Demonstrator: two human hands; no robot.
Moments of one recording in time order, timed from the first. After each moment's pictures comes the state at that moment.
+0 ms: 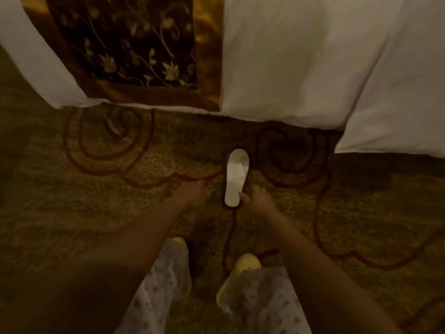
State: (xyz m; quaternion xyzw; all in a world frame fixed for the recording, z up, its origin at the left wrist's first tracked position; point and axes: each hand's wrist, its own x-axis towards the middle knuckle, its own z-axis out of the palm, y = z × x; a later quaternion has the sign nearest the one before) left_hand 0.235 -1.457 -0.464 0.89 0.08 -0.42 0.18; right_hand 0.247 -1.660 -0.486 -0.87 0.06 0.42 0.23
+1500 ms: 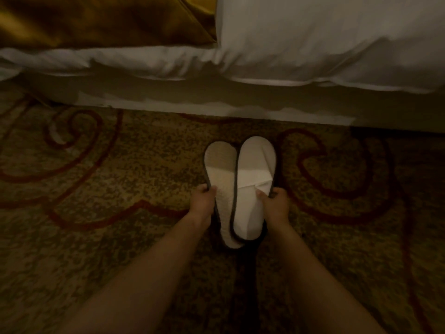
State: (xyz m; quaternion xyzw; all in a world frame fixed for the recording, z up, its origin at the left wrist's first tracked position) left_hand 0.308 -1.490 -0.807 0.59 0.43 -0.10 0.68; right_hand 0.325 -1.641 -0.818 -0.79 0.29 0.11 0.53
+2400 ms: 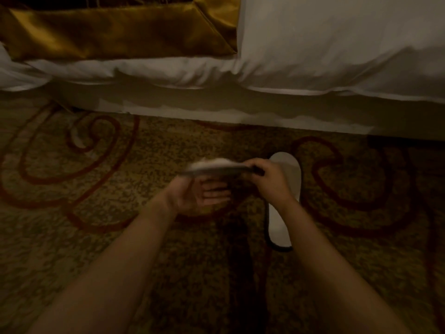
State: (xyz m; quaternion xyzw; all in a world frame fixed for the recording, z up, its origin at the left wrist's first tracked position) left_hand 0.326 -1.406 -0.751 0.41 0.32 -0.28 0.81; right_hand 0.367 -1.606 -0.753 -0.80 -0.13 0.13 0.58
